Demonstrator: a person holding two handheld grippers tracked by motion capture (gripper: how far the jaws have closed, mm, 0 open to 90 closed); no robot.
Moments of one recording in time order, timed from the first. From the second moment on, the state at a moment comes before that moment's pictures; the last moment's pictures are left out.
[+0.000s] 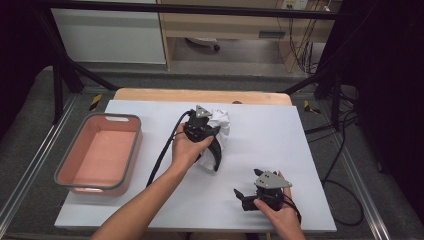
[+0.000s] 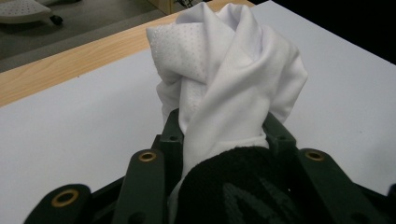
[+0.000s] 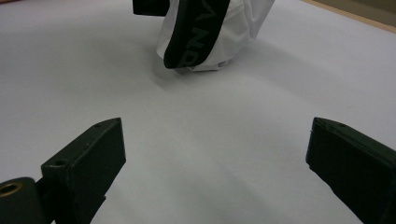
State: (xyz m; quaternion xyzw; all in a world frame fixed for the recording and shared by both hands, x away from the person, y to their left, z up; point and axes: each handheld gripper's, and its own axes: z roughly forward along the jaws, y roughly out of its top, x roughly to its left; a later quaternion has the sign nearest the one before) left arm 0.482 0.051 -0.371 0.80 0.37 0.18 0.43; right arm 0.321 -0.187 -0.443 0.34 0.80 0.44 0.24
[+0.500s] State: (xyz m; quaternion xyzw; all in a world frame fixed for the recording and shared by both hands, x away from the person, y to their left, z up) left arm 0.481 0.045 -0.387 0.81 0.37 0.18 0.41; right arm 0.325 -0.184 -0.443 0.34 0.79 0.45 0.23
